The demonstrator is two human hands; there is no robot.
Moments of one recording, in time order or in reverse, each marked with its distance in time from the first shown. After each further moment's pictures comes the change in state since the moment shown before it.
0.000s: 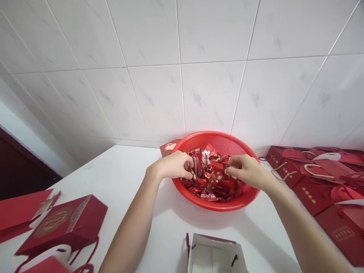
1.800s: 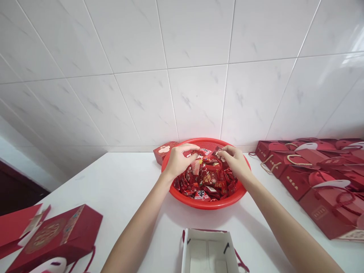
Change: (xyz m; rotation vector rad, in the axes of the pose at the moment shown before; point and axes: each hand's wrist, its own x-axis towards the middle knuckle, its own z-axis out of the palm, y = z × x) left_hand 0.044 0.006 0.044 -0.499 0.708 0.376; right_hand 0.012 0.014 0.025 0.590 0.335 0.070
